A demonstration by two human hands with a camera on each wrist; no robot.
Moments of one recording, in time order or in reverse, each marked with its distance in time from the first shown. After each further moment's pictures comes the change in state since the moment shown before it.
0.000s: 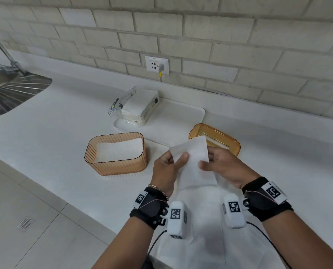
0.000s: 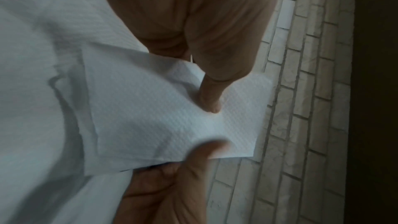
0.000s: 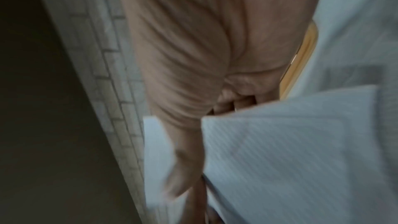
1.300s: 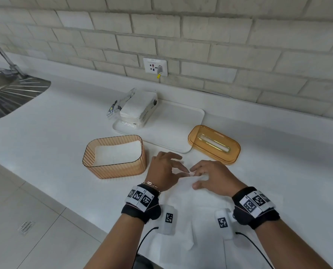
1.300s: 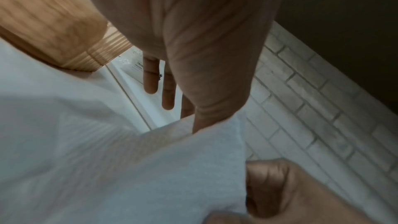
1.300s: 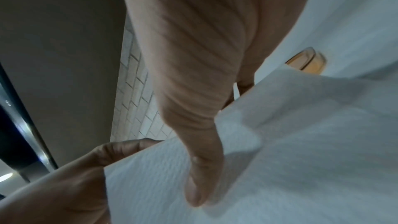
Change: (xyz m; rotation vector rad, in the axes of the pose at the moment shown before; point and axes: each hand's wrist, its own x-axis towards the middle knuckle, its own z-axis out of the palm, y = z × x) left_hand 0.036 -0.004 -0.034 1.411 -0.169 0.600; right_hand 0.021 0.049 -0.001 -0.819 0.030 -0.038
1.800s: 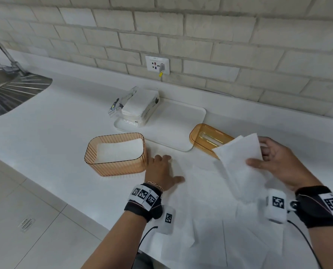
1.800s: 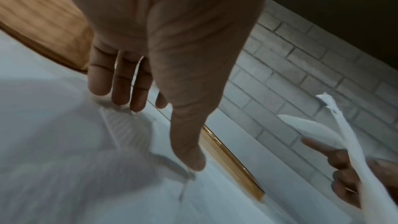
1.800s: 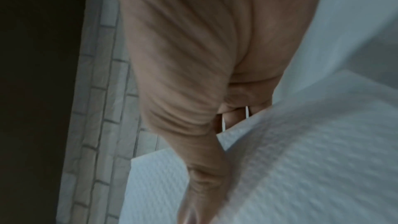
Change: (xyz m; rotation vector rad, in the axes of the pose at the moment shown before) left_hand -0.007 0.002 -0.004 0.177 -0.269 -0.434; right_hand -0.070 0.042 -0.105 0.702 0.333 0.101
